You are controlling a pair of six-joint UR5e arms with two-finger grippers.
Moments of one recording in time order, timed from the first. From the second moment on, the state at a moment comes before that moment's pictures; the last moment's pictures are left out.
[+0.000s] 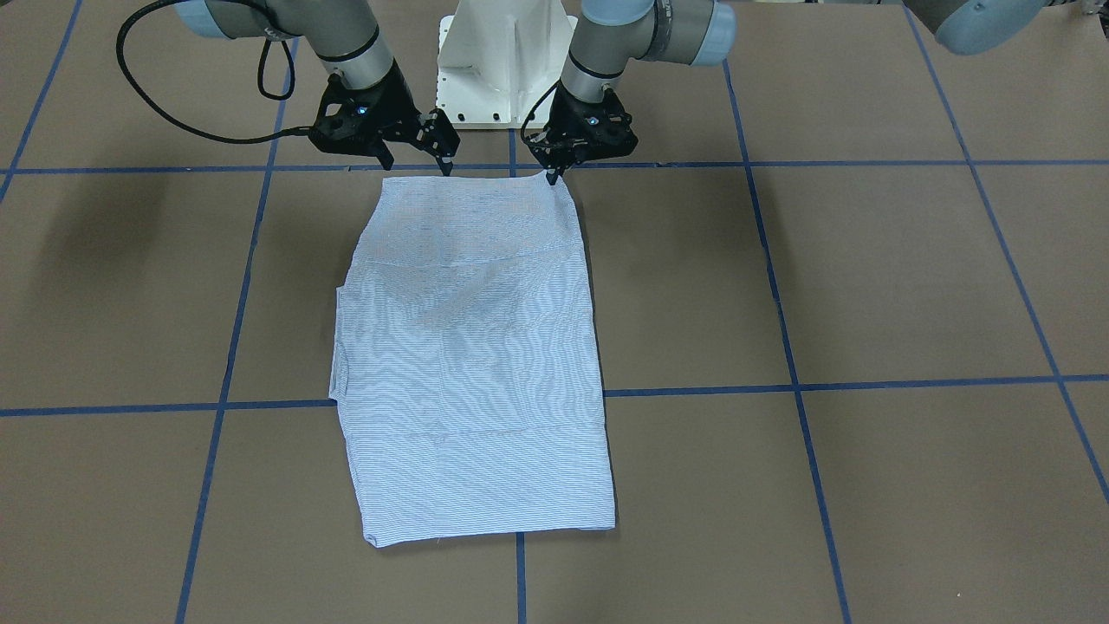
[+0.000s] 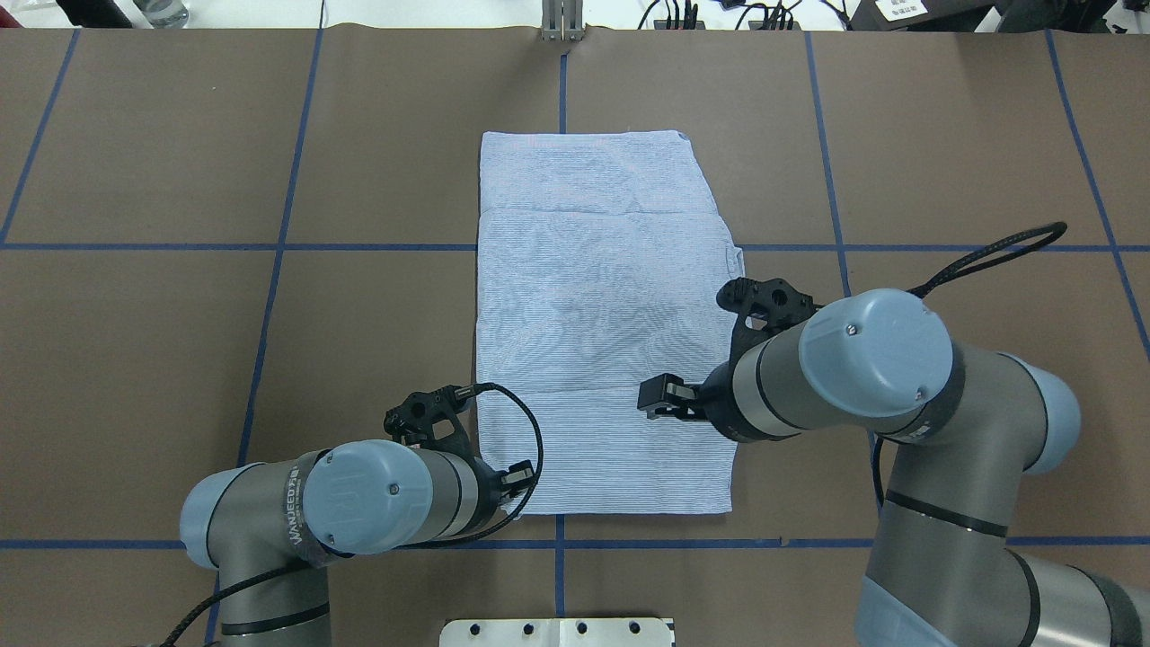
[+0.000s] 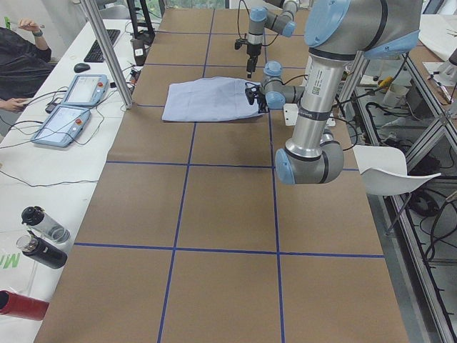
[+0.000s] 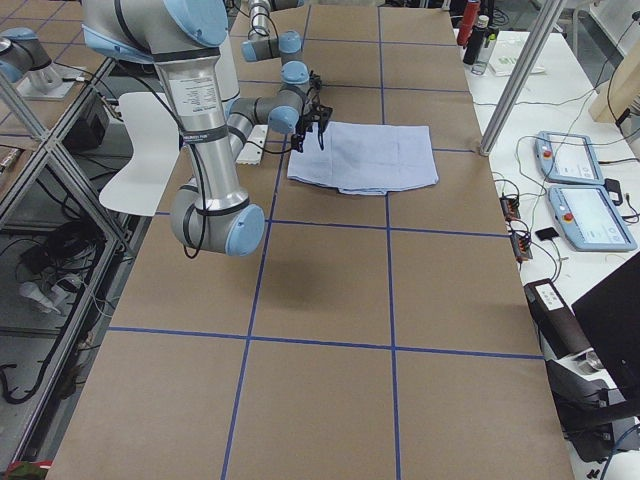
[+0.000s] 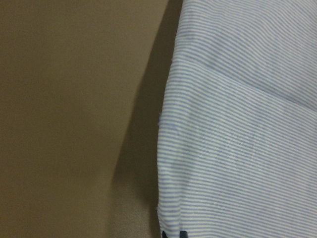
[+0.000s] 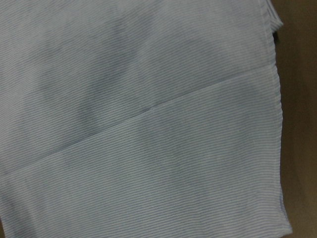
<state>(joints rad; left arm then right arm) -0.22 -2.05 -1.85 -1.84 -1.64 -1.79 0.35 -1.22 2.06 -1.45 1.81 1.74</state>
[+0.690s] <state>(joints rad) -0.22 -2.05 -1.85 -1.84 -1.64 -1.79 0.23 -1.23 1.95 -1.45 1.66 2.04</state>
